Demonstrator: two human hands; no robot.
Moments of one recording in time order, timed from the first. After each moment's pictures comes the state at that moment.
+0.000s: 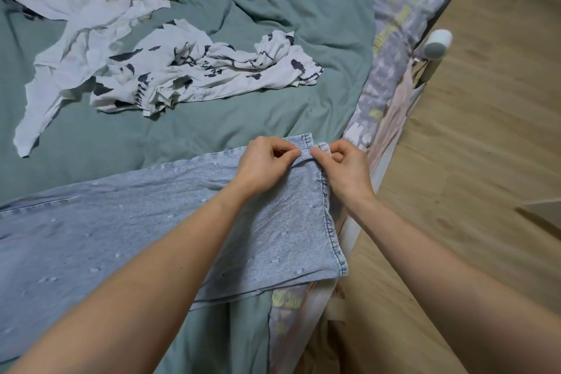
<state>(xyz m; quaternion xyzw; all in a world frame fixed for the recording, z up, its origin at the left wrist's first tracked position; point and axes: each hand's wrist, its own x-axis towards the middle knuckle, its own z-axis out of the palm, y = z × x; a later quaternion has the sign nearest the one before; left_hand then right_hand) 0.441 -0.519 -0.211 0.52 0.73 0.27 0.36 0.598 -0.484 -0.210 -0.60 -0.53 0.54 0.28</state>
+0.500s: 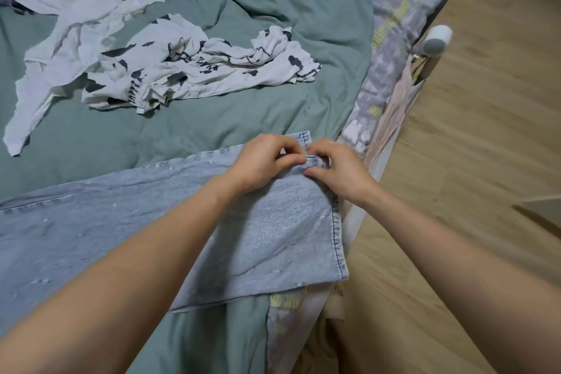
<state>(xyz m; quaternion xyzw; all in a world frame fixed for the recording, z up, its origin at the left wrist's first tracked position) 0.432 -0.510 -0.209 0.65 0.64 0.21 0.34 0.608 -0.468 -0.212 -0.46 -0.78 0.41 0.08</state>
